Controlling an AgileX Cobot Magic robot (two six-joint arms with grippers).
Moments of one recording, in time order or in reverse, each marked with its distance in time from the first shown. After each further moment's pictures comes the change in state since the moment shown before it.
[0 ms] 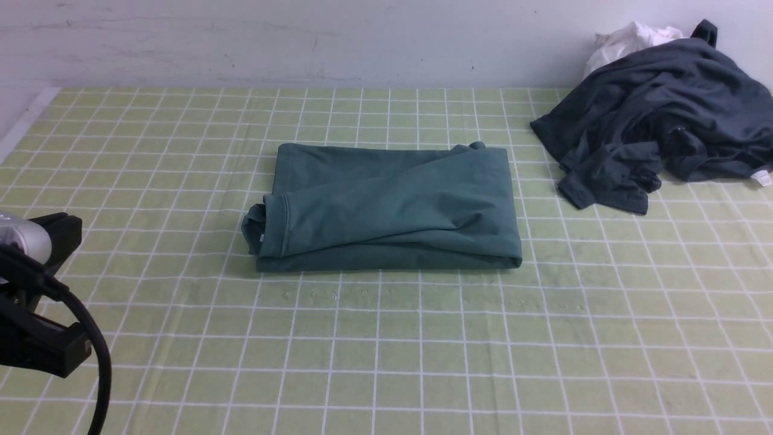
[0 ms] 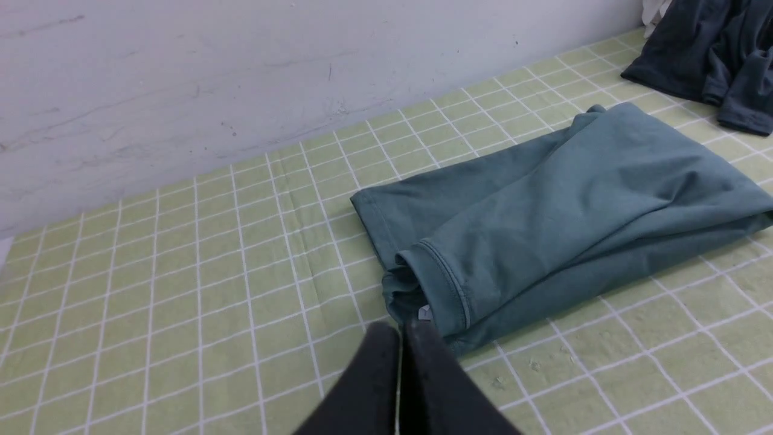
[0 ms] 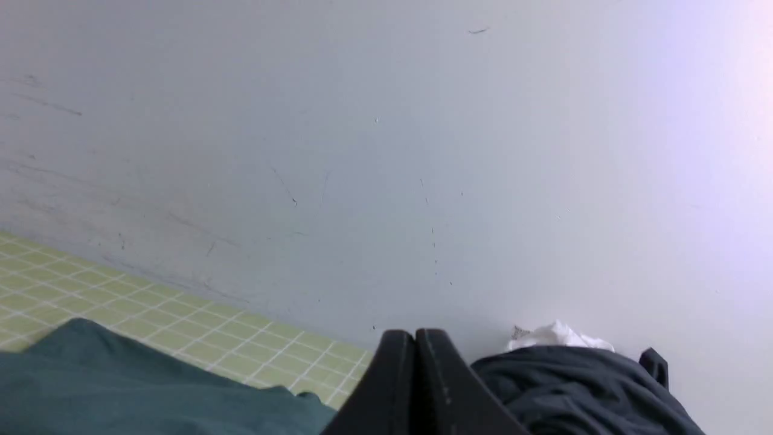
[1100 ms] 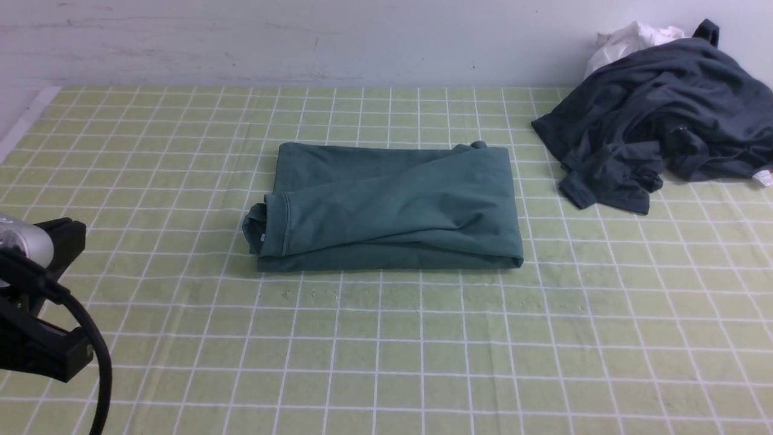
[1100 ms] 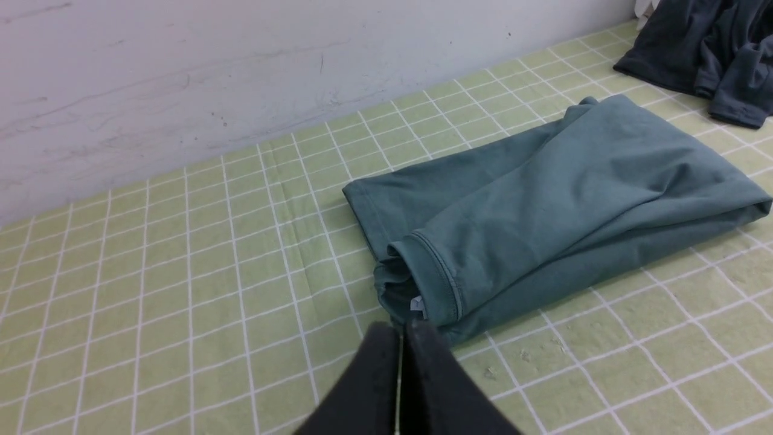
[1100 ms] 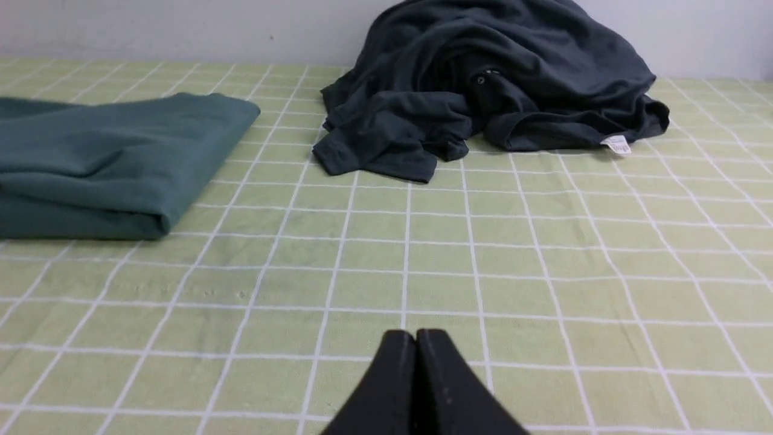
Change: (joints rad) right arm -0.336 -0.569 0.234 -0.139 0.705 0.378; left arm 0.000 0.000 0.000 -0.007 0.019 0.000
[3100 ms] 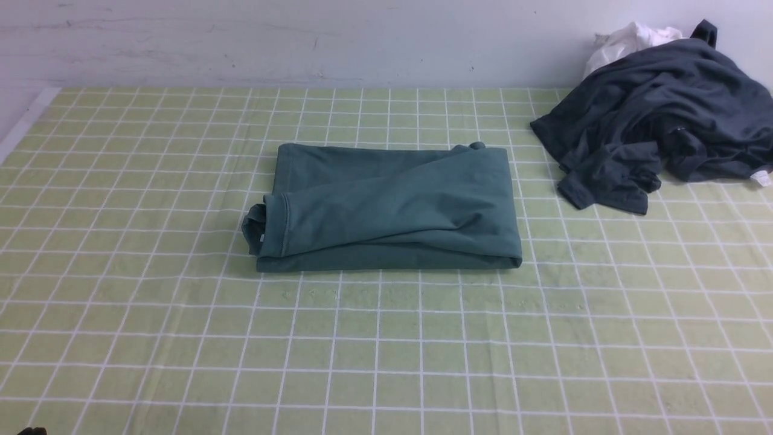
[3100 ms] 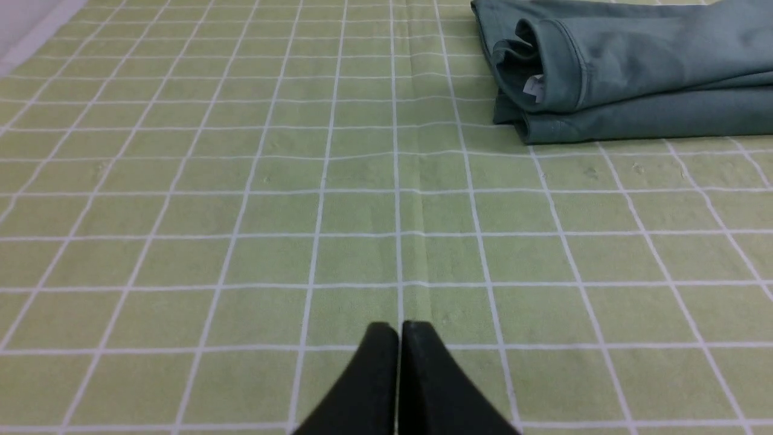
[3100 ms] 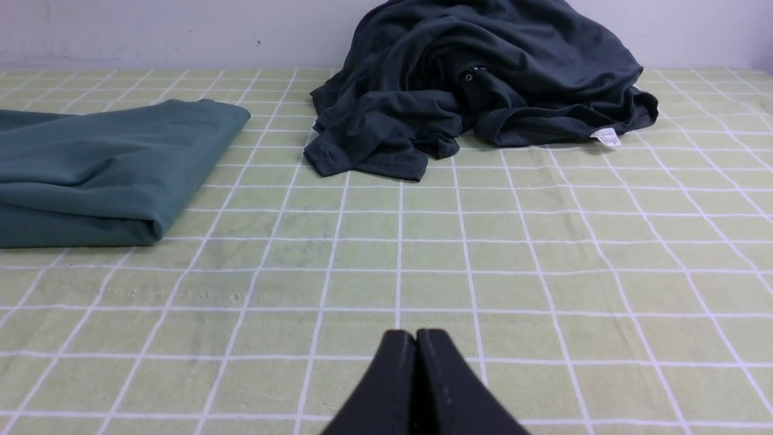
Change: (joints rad) right arm -0.004 0.000 0.000 -0.004 0.003 0.011; left arm 0.071 -0.620 0.556 0.464 0.053 -0.671
